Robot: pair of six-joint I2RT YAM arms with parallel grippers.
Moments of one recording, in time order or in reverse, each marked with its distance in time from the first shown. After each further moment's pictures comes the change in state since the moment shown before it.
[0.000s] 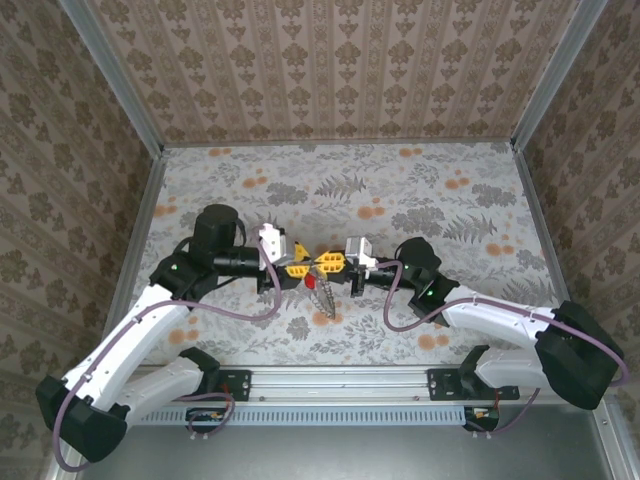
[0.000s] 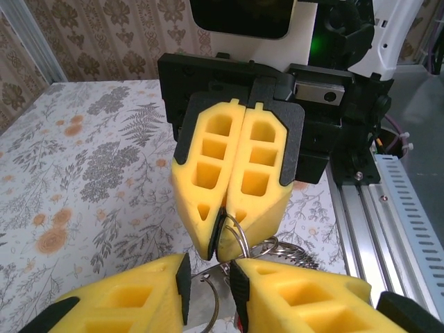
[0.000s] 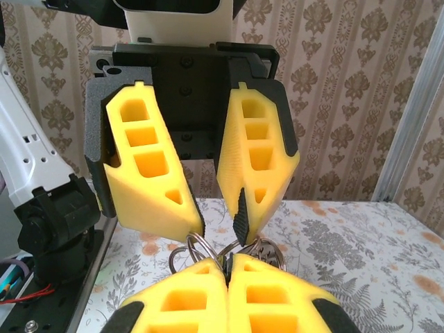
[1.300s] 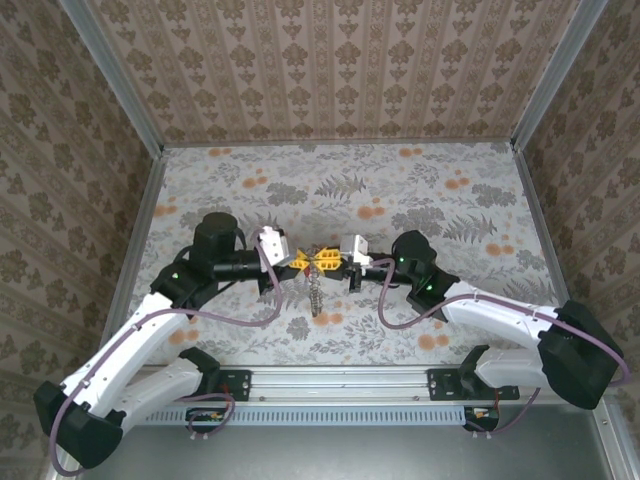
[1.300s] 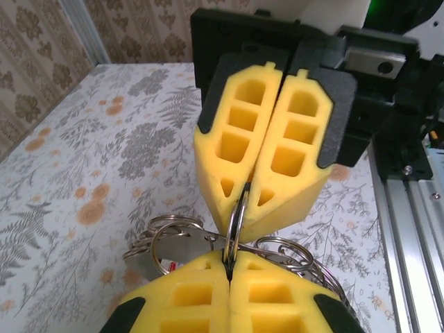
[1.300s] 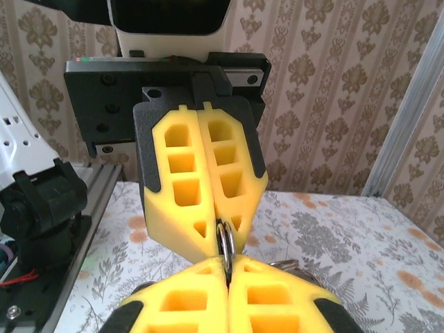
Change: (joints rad) left arm -0.028 -0.046 -0.070 0.082 -0.167 -0.055; right arm 0.002 -0.005 0.074 -0.171 0.002 -0.111
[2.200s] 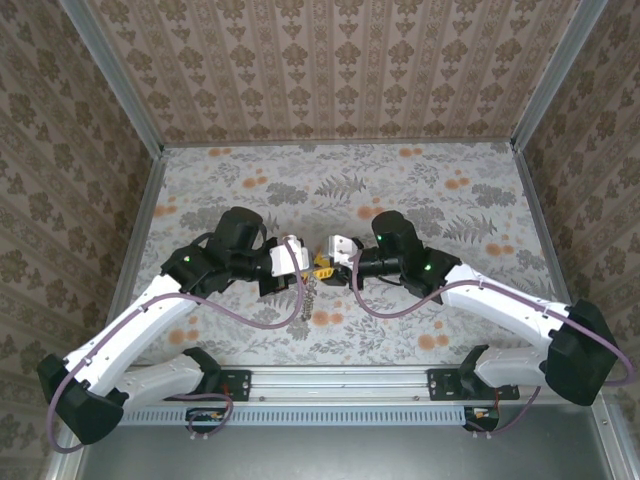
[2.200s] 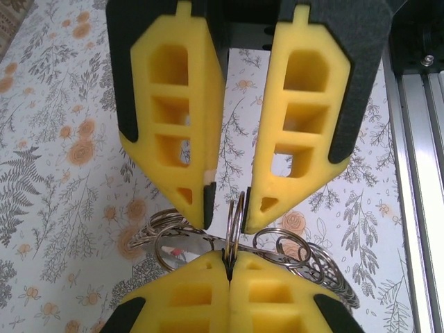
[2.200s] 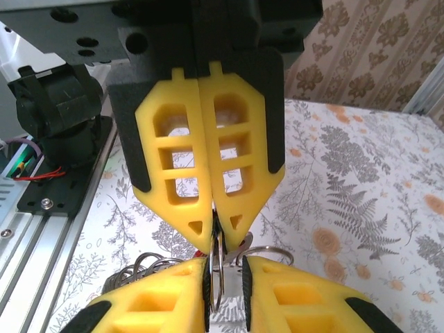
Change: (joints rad) left arm -0.108 0.131 0.172 -0.317 -0.214 0.212; right arm 0.001 0.033 0.241 -0.619 -0.002 -0.238
